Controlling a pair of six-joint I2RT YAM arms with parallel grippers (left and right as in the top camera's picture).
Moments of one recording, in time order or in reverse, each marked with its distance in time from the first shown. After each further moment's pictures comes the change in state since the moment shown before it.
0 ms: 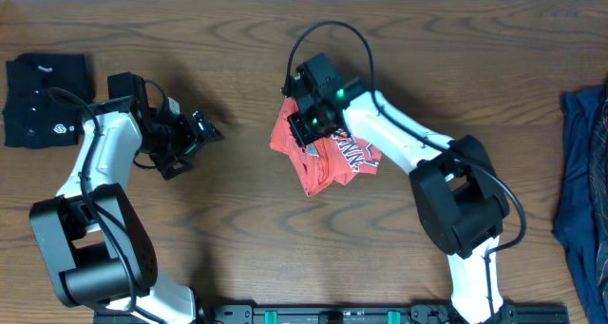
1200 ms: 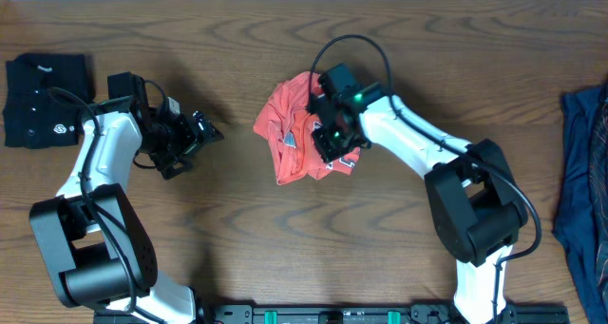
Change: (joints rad) left arm 0.000 -0.002 0.000 0.000 0.000 0.004; right arm -0.034 -0.072 -0.175 -0.072 0.047 -0.060
